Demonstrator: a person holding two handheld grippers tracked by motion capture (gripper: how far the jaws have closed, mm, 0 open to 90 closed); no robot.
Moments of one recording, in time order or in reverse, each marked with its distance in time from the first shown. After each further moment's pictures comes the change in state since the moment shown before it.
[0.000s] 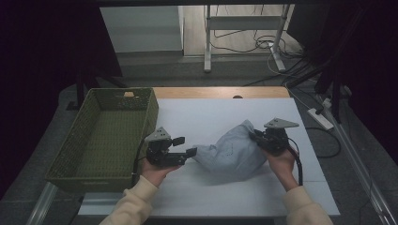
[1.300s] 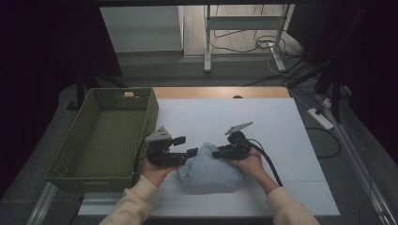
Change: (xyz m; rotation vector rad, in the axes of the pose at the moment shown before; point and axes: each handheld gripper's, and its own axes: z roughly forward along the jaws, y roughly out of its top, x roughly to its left) left arm -0.002 0.002 0.000 -0.003 -0.005 0.016; right arm 0.064 0.001 0.089 0.265 0.446 -0.009
